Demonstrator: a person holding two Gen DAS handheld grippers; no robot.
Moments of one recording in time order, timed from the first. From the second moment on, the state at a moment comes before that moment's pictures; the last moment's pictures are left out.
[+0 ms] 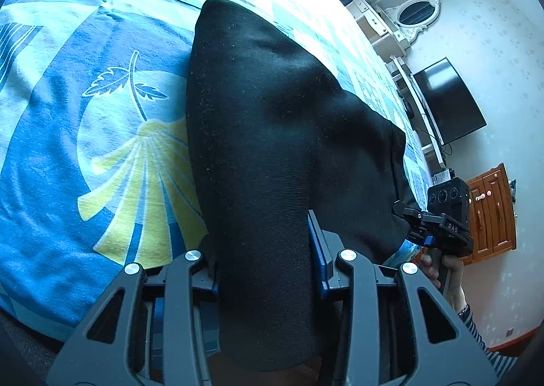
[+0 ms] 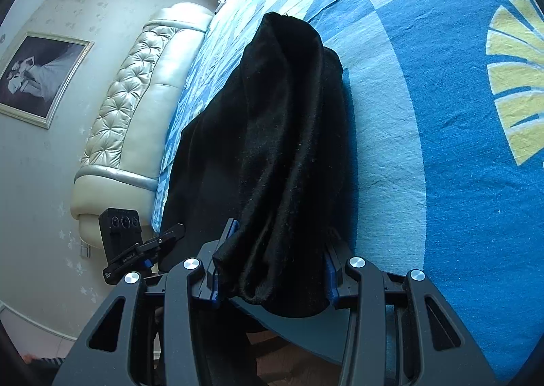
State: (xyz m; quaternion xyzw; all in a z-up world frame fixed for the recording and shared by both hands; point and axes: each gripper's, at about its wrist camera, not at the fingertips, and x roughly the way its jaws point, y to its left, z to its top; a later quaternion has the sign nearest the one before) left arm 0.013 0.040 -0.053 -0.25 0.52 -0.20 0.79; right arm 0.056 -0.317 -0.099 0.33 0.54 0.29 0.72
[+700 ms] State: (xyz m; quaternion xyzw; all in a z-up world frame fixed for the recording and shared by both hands) left arm 0.041 0.097 -0.048 -0.32 0.48 -0.23 0.79; right arm 0.099 -0.378 -0.088 0.42 0.47 0.26 0.73
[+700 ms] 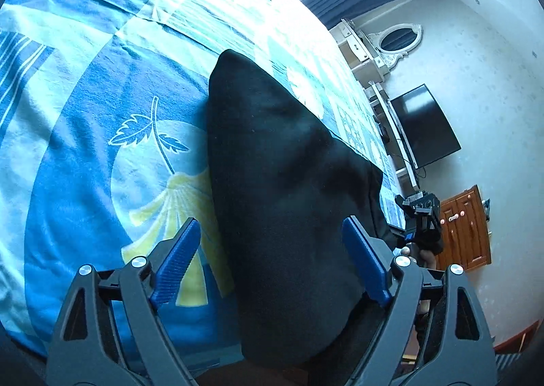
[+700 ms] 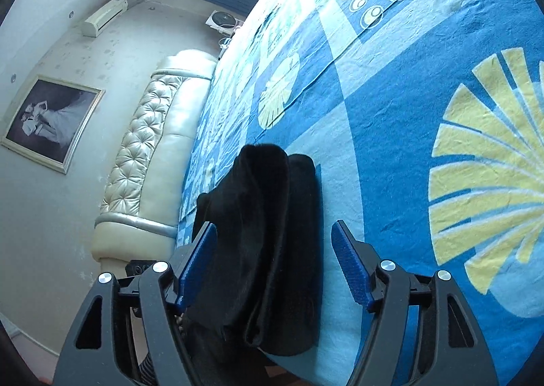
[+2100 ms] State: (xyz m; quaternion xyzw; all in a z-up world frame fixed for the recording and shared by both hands) left arm 0.265 0.101 -0.054 -0.18 0.51 -0.15 0.83; right arm 0.292 -0.263 -0.103 0.34 0.50 0.25 0.75
